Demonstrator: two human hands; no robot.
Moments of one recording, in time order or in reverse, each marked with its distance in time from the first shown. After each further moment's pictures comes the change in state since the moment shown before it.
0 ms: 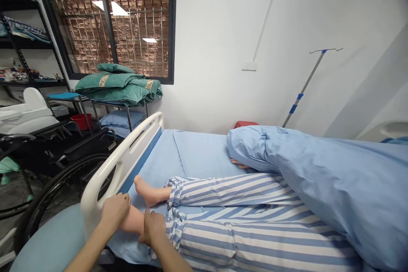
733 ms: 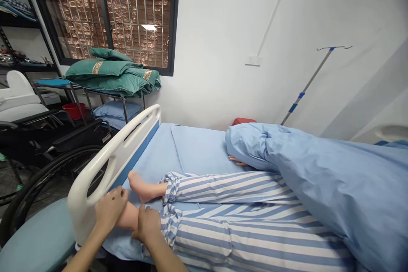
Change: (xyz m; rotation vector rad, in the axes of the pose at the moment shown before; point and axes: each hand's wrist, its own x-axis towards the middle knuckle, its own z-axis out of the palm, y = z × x) left_hand 0.004 0.015 0.032 0.007 0.281 -0.236; right_hand 0.008 0.002 0.004 -0.005 -0.039 0.020
